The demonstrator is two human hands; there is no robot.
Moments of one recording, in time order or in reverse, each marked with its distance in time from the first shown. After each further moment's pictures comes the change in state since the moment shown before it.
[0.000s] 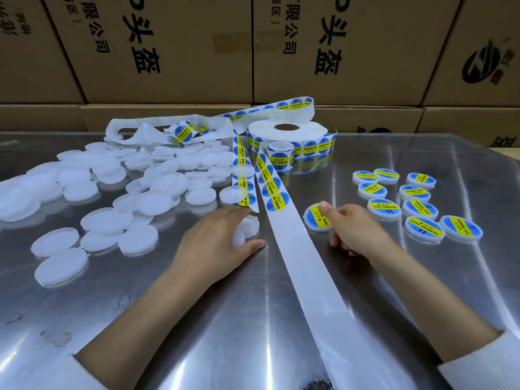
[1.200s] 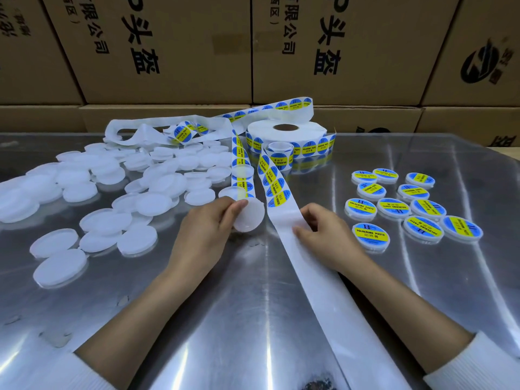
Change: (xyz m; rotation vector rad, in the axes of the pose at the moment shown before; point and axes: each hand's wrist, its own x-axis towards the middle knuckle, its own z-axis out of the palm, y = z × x) left_hand 0.009 -0.006 0.001 -0.351 0.276 -0.035; right_hand -0.010 -0.004 0.030 -0.054 0.032 -0.375
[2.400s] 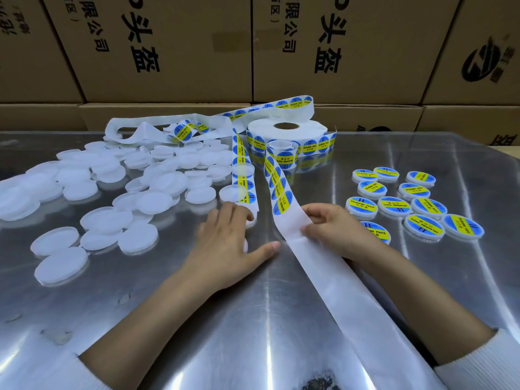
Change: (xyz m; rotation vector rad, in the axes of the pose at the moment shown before) left_hand -0.018 0.007 0.016 0.358 -0.255 0.058; right_hand -0.002 -0.009 -0.021 0.365 -0.246 0.085
